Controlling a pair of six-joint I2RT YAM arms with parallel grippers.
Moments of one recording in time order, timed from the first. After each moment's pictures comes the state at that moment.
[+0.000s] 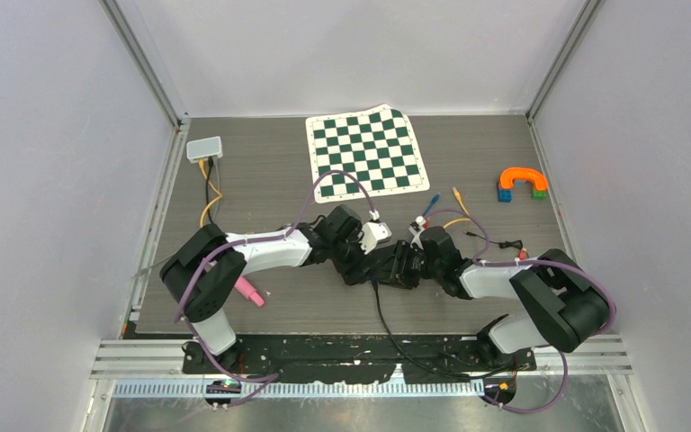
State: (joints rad) left arm -0.86 1.71 0.93 -0.17 0.27 0.18; right arm 0.57 1.42 0.32 0.40 -0.44 0.99
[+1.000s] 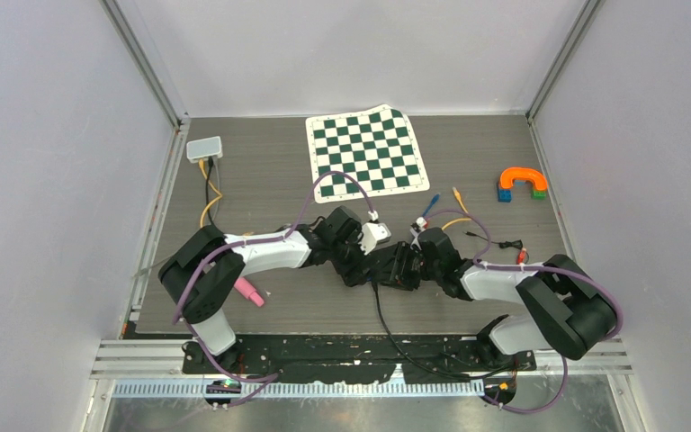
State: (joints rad) left arm -0.87 1.70 0.92 -0.17 0.27 0.15; right arm 0.60 1.37 0.33 0.32 -0.38 1.00
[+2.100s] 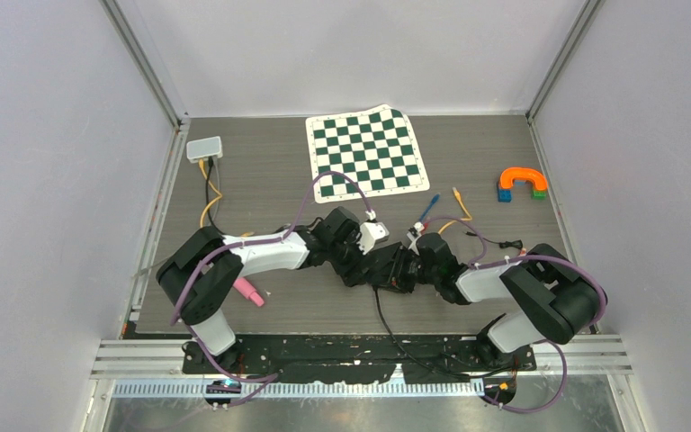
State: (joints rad) left arm -0.86 1.69 0.90 -0.15 0.27 0.13; right arm 0.62 1.47 0.28 0.54 -0.42 1.12
